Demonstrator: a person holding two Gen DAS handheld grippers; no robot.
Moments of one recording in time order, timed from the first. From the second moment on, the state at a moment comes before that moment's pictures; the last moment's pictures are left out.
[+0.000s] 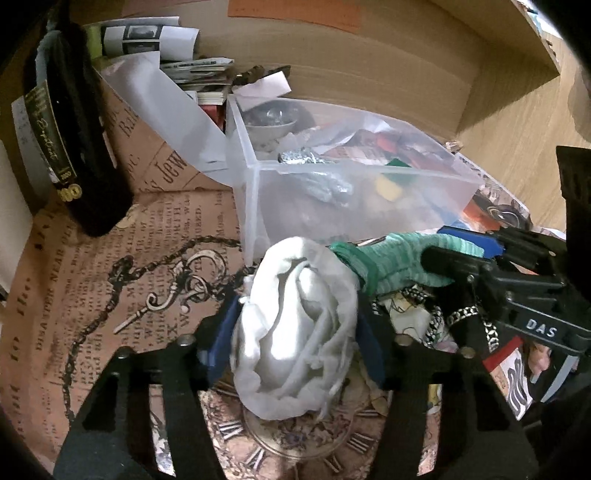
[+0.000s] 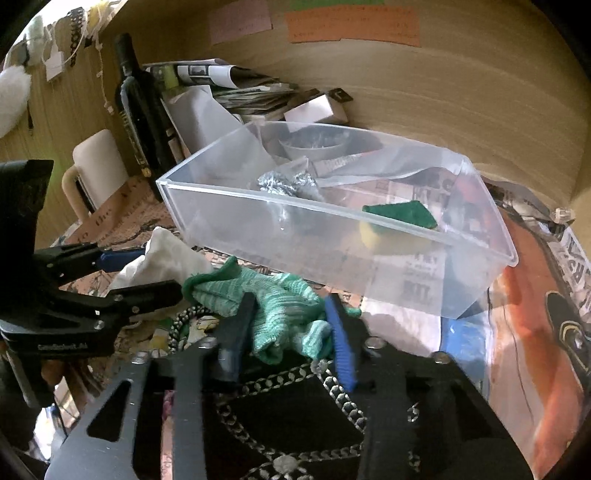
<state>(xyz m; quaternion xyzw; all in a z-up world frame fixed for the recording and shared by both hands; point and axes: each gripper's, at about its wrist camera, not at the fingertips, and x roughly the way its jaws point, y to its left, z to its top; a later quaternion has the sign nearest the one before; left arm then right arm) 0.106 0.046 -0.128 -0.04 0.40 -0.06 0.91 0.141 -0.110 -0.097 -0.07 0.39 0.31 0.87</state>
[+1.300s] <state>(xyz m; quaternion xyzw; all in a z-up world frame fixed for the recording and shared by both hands) 0.117 0.044 -0.023 -0.05 0.26 -0.04 0.96 0.152 -0.163 -0.005 -0.01 0.24 0.27 0.93</state>
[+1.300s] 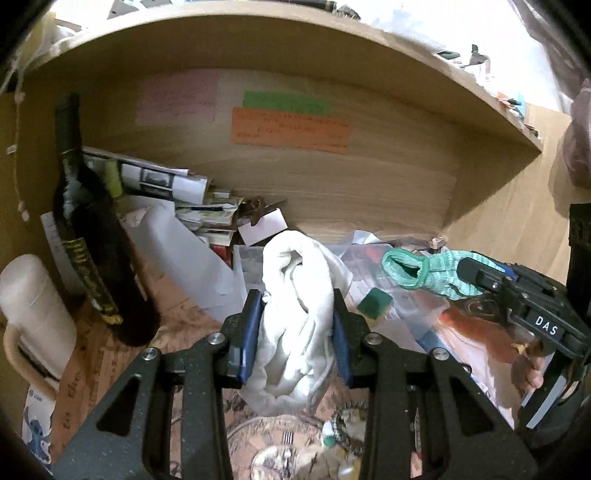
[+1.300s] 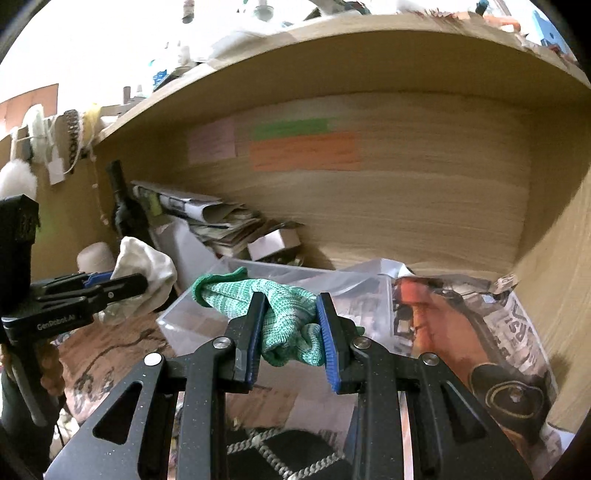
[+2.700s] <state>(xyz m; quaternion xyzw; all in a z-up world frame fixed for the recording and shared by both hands) 0.183 0.038 -0.038 -0.02 0.31 -0.02 0.95 0.194 -0.131 -0.022 -0.07 0.29 0.25 0.92</state>
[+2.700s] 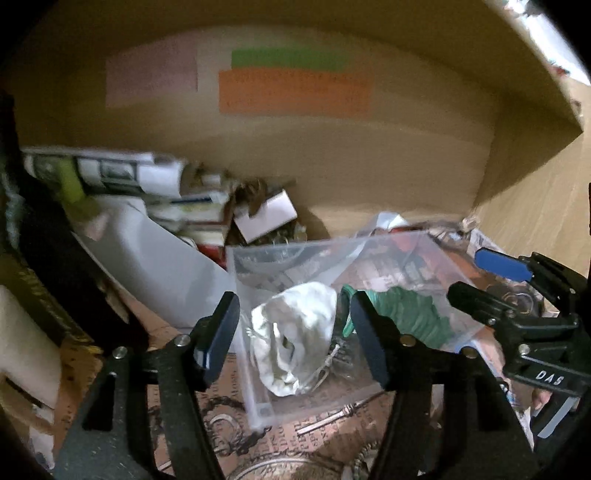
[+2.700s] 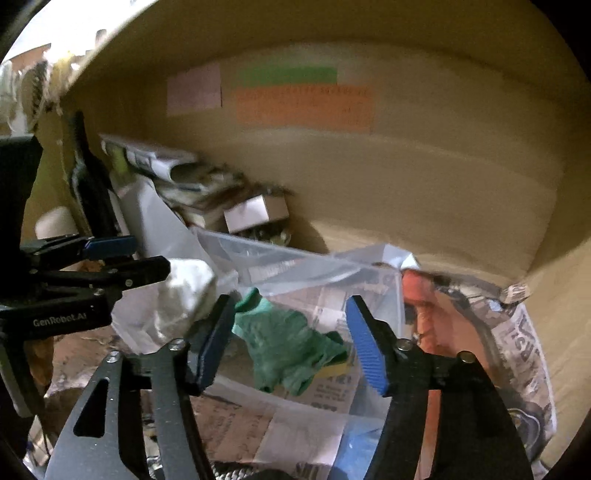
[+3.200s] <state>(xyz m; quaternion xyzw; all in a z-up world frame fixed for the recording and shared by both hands) 0.102 0.029 -0.019 -0.01 0.27 -0.05 0.96 0.124 -0.161 -0.005 -0.06 0.24 0.26 0.93</state>
